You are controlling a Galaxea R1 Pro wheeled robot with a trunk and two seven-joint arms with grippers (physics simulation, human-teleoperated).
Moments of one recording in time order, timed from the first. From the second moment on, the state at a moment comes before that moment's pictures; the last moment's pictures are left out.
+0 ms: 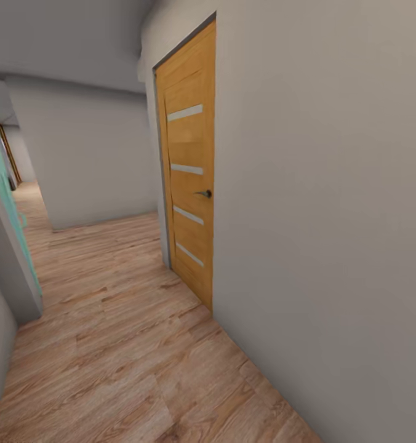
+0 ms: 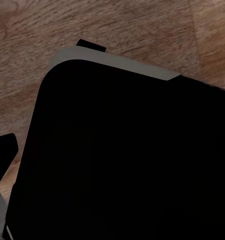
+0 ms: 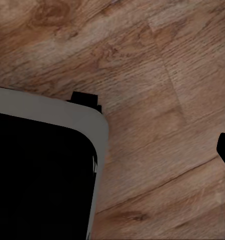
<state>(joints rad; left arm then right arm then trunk) 0.00 -0.03 0.06 -0.05 0.25 -0.10 0.00 -0.13 -0.07 0.27 0.03 -0.08 -0.14 0.00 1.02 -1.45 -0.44</state>
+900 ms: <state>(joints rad) 0.00 -0.03 0.06 -0.05 0.25 -0.10 0.00 -0.13 -0.07 0.27 0.03 -0.08 -0.14 0.00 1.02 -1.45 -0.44</state>
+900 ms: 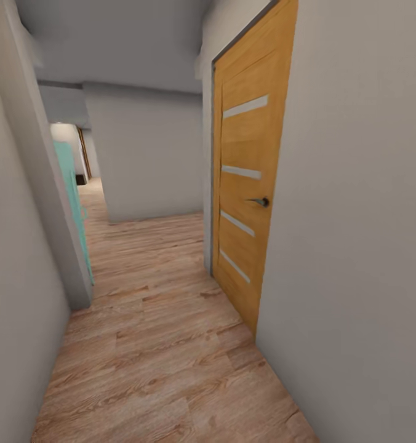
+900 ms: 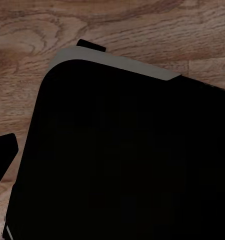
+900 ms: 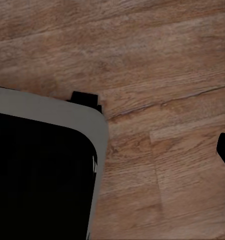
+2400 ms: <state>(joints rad) 0.00 -0.03 0.06 -0.04 0.25 -0.10 0.00 -0.13 -0.07 0.26 0.03 -0.09 -0.14 0.00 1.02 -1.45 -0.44</state>
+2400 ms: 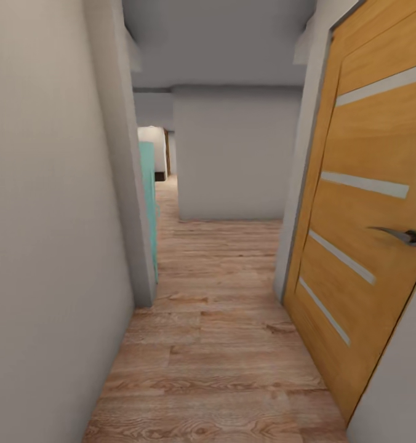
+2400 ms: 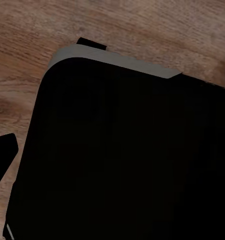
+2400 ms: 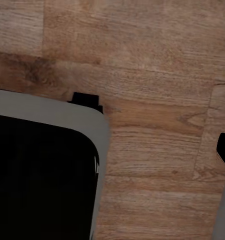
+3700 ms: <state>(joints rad) 0.00 -0.03 0.06 -0.04 0.26 -0.09 0.00 -0.13 -0.07 0.26 0.03 -0.09 -0.15 -0.01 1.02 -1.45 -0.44</state>
